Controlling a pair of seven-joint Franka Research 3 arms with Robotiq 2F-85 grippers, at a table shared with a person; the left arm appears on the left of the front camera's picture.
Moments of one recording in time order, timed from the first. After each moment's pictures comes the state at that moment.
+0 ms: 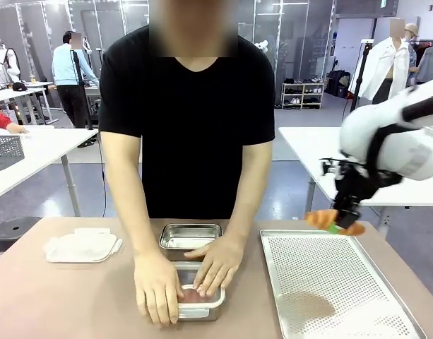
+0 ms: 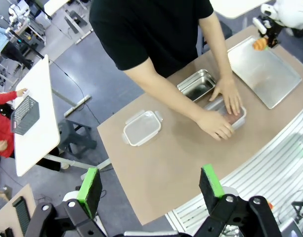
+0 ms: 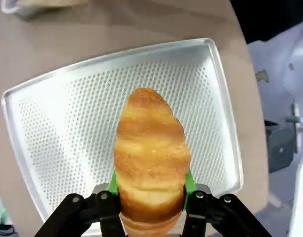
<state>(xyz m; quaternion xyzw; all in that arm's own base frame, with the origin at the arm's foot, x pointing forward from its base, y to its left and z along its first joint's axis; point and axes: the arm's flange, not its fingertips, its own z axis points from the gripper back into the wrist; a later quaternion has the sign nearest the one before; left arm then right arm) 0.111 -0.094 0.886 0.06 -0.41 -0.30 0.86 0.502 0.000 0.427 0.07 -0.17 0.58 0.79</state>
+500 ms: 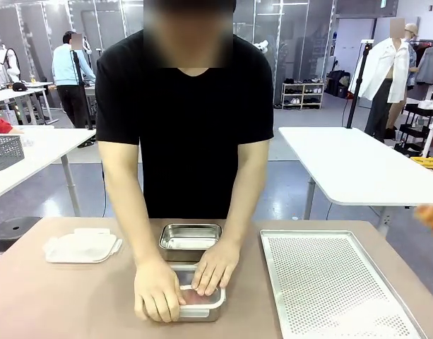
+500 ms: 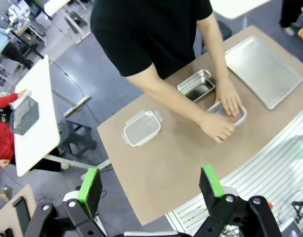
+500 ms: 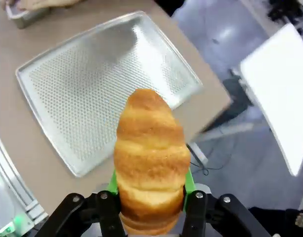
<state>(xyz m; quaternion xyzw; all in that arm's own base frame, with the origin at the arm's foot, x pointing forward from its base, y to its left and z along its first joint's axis) 0.110 -0.095 0.886 0.06 -0.41 -0.30 0.86 0.286 -0.169 0.508 -0.01 -0.34 0.42 0.84</state>
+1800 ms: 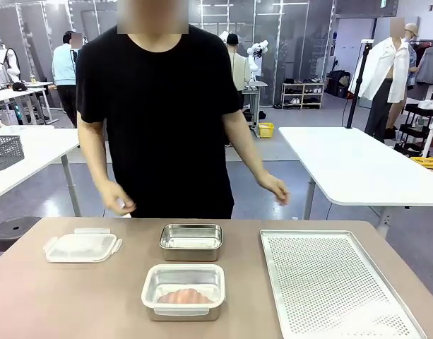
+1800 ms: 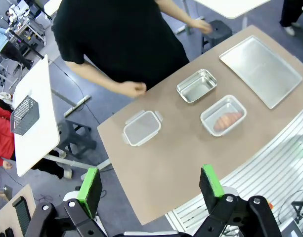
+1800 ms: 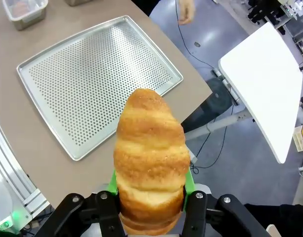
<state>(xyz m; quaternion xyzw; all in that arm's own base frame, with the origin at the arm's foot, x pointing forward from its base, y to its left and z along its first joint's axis) 0.111 -0.095 0.886 0.06 -0.41 -0.30 0.86 0.245 -0.194 0.527 -0.02 -0.37 0.41 0.83</state>
